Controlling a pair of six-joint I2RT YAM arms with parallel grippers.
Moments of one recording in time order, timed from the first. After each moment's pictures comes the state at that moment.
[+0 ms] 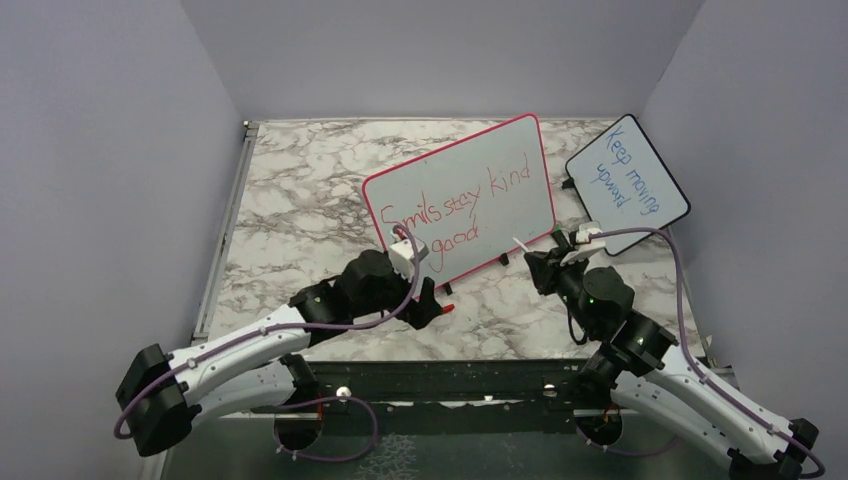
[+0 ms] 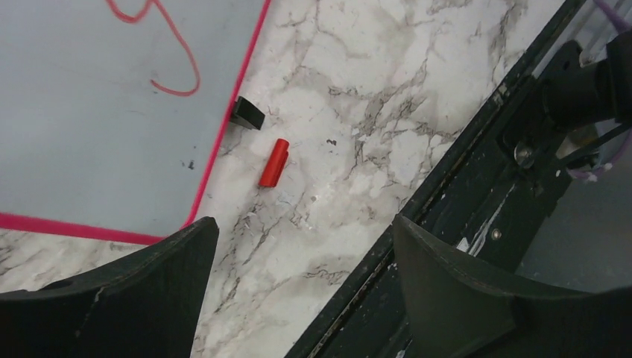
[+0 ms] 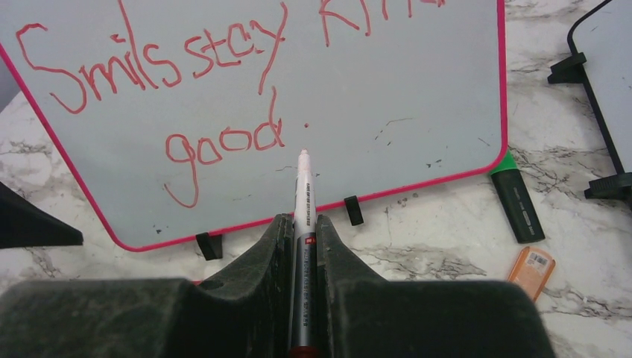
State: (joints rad) left arm -0.88 0.91 0.58 -0.18 0.13 -0.36; right arm 0.80 0.48 0.48 -0.20 0.45 0.26
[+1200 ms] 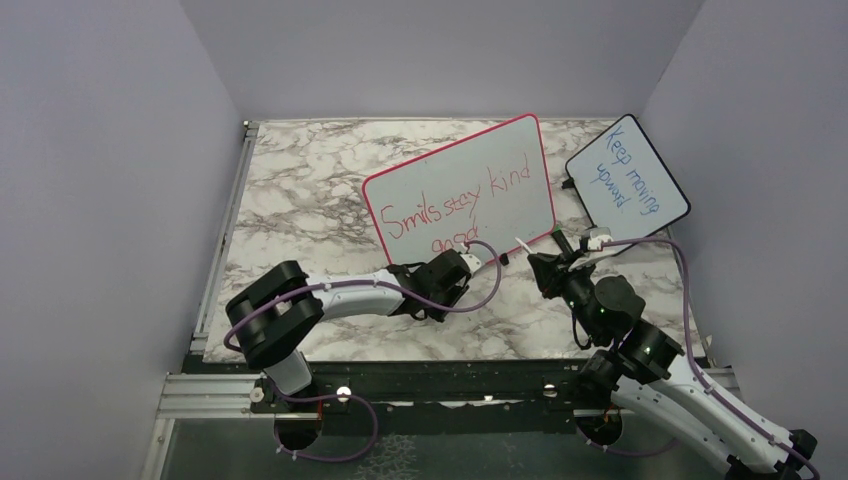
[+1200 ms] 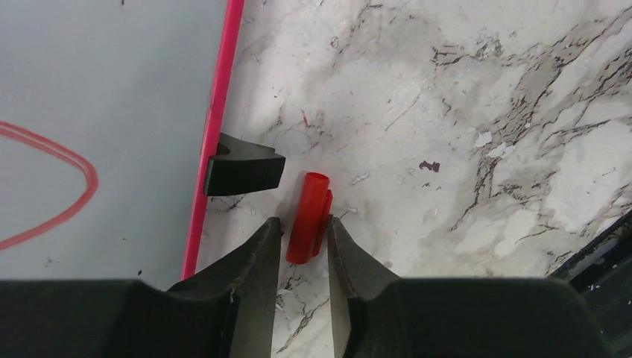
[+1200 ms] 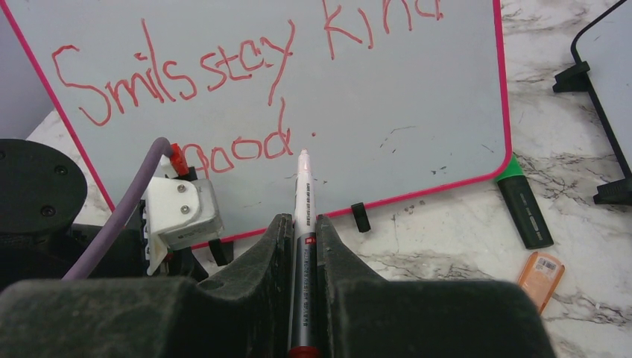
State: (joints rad) left arm -1.04 1.63 0.87 -0.22 -0.06 -0.21; right arm 0.80 0.39 0.44 -0.18 0.44 0.27
